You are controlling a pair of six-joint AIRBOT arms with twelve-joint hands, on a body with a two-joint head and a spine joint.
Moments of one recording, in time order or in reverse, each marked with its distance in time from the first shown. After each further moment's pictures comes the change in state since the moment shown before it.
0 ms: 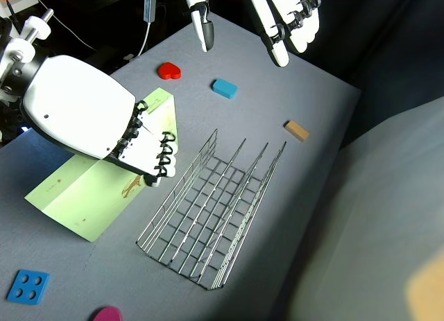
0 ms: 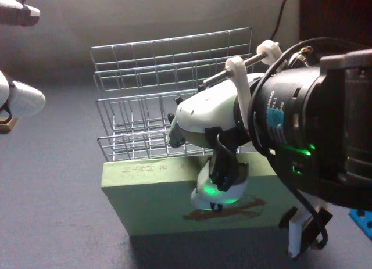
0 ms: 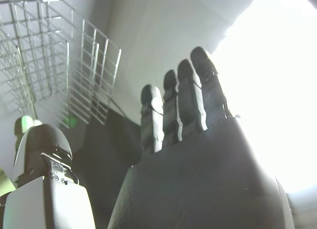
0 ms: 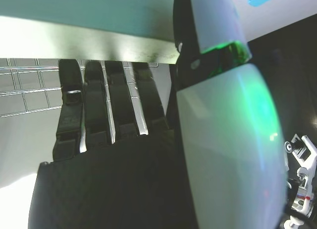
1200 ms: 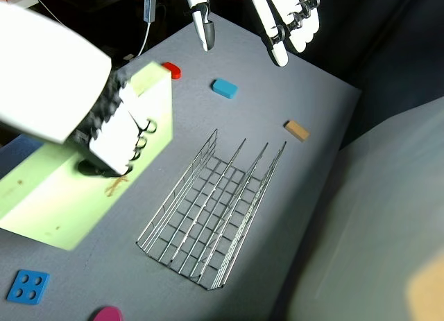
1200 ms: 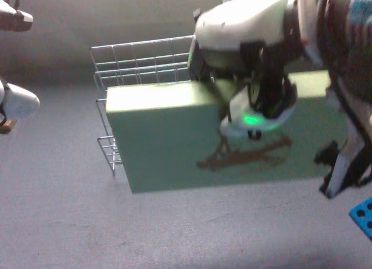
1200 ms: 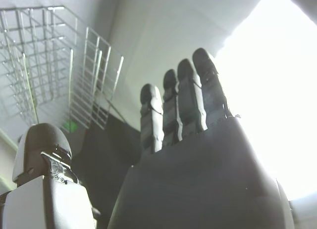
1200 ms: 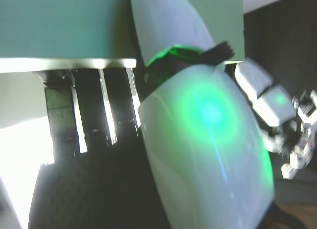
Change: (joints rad) left arm -0.012 0.000 -0.001 -0.008 0.048 0.000; right arm 0.251 0.134 -0.074 0.034 -0.014 -0.145
